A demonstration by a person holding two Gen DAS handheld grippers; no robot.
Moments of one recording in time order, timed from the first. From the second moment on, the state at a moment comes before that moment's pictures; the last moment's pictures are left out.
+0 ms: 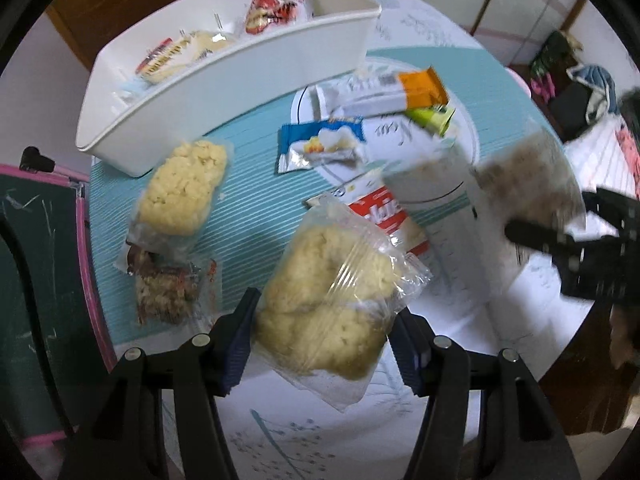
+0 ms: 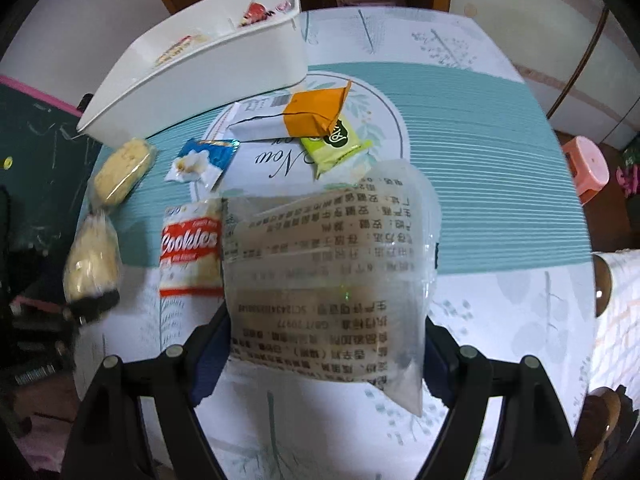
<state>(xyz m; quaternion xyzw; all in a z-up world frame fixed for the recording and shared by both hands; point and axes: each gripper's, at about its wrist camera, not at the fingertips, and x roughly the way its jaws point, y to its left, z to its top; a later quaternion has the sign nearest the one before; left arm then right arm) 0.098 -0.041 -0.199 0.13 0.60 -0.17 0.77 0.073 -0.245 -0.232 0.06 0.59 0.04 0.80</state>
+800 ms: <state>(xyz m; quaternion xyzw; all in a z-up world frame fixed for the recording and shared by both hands) 0.052 -0.091 -0.083 0.08 0.53 -0.16 0.83 -0.001 -0.280 -0.140 0.04 0.52 0.07 0.85</state>
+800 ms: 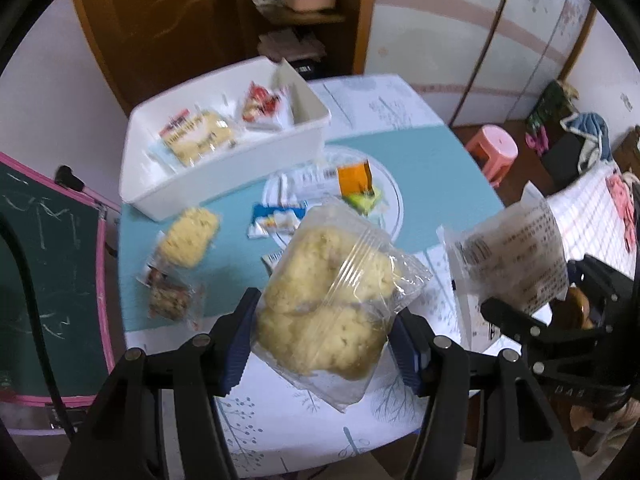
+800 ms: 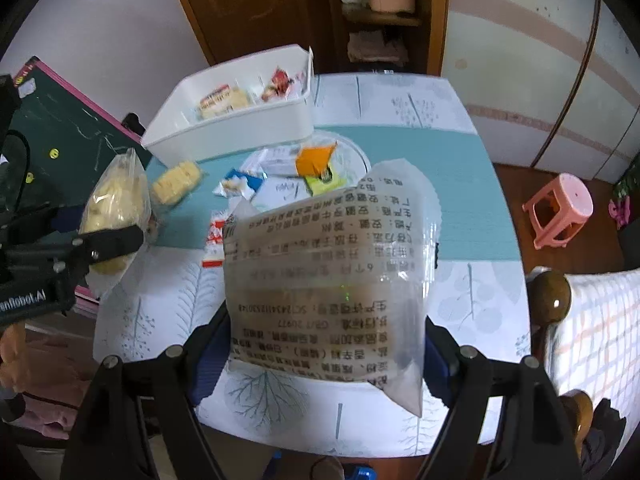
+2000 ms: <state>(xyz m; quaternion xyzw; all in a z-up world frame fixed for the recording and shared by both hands) 0.235 0.030 0.044 0.02 0.42 -0.08 0.90 0.160 -0.194 0.018 0.02 0.38 0.08 0.92</state>
